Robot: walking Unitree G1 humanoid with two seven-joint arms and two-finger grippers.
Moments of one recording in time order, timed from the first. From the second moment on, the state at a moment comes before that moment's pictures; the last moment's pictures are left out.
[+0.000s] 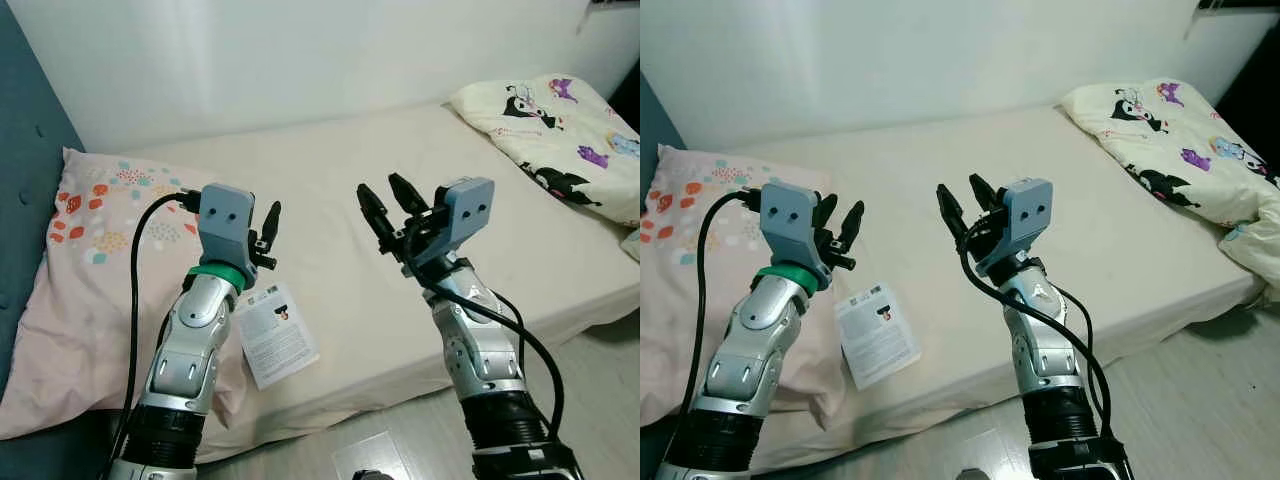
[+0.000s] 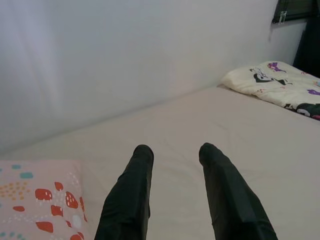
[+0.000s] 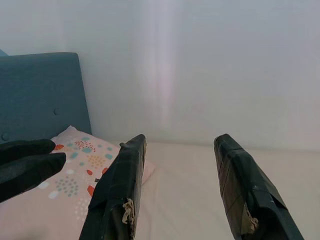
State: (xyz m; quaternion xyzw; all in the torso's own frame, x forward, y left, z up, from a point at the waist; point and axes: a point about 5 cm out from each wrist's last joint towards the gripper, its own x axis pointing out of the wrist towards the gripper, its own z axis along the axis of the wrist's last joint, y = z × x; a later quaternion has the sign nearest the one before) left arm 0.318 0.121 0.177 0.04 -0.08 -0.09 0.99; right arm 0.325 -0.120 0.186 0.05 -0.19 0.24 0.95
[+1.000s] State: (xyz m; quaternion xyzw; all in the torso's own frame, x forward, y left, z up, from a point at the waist) left arm 0.318 0.115 0.182 0.04 -0.10 -0.11 0.99; right arm 0.325 -0.121 0.185 0.05 -0.19 0.24 0.95
